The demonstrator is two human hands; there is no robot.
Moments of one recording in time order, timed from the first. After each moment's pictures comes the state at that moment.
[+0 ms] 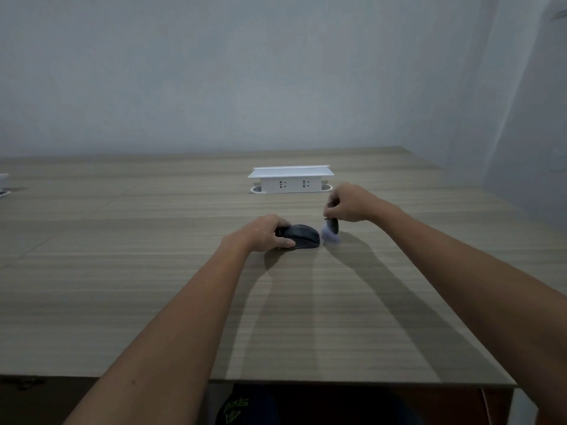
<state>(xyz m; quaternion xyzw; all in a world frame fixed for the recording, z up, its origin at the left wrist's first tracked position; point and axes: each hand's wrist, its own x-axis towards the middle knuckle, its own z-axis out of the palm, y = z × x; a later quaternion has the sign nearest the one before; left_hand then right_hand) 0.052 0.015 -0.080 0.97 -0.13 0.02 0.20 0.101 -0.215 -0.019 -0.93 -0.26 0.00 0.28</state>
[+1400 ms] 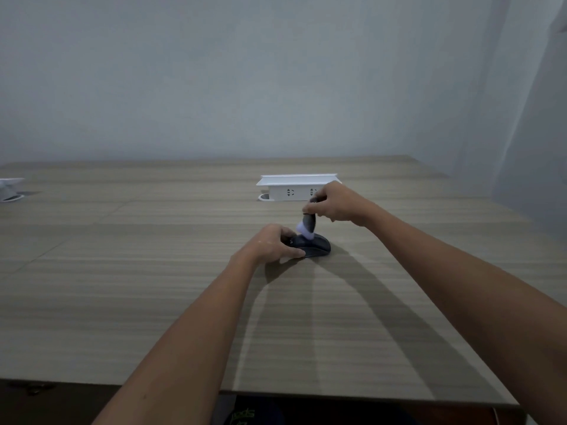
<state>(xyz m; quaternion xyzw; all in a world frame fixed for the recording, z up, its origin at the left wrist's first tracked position) 0.032 0.007 -0.081 0.93 -0.02 0.02 0.36 0.095 -0.175 -0.004 -0.89 -0.29 0.01 0.36</state>
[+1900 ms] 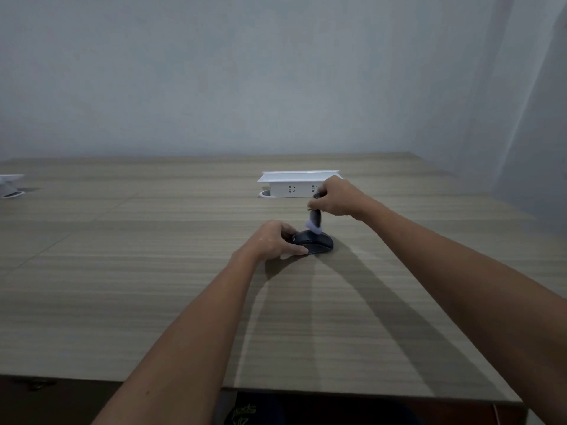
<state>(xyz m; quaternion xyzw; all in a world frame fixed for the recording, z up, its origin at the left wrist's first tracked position) 0.030 0.007 -0.080 0.92 -0.02 0.03 0.39 0.093 -0.168 -0.002 -0.91 -0.25 -0.02 0.32</state>
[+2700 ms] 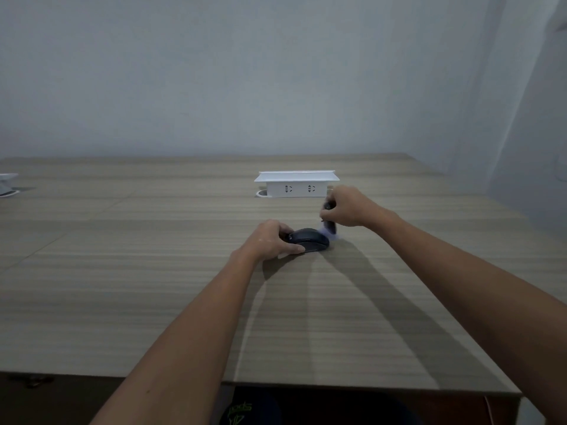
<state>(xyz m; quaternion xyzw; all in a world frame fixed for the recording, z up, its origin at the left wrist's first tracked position) 0.031 0.006 -0.086 0.93 -0.04 0.07 0.35 0.089 -0.194 -0.015 -0.93 -0.28 -0.05 0.25</state>
